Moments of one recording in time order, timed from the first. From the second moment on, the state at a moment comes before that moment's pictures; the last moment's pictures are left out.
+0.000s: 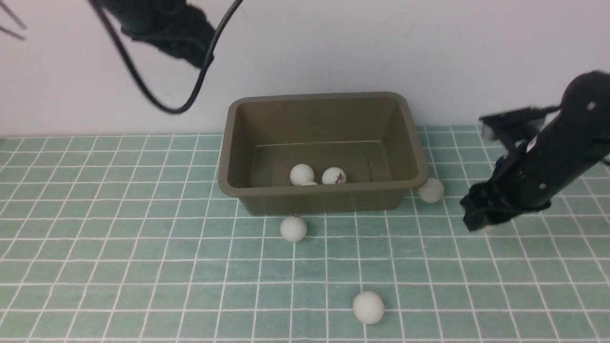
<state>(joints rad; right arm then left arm) 0.30 2.27 -2.07 0.29 1.05 -0.35 -0.19 1.33 -1.01 -0.36 1.00 0.51</state>
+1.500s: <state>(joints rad) -0.02 1.84 -1.51 0.48 1.09 -1.00 -0.18 0.49 -0.56 -0.37 0.77 0.46</state>
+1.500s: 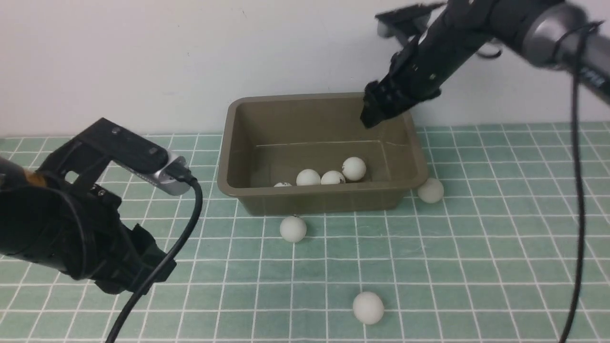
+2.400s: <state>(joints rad) 0.05 2.03 -1.48 0.59 0.90 -1.36 -0.18 0.49 -0.56 -0.37 0.85 0.44</state>
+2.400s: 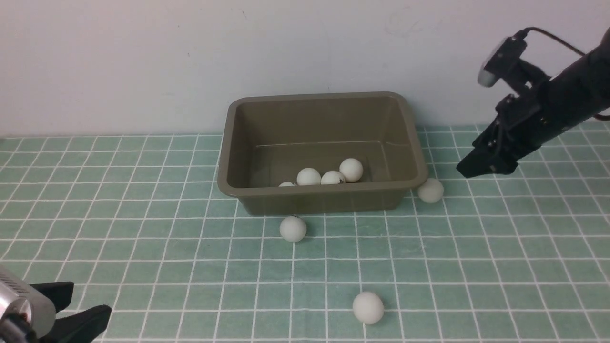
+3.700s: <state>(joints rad) 0.10 2.15 -1.48 0.68 0.71 -1.37 -0.18 0.49 -0.56 -0.37 0.87 0.43</state>
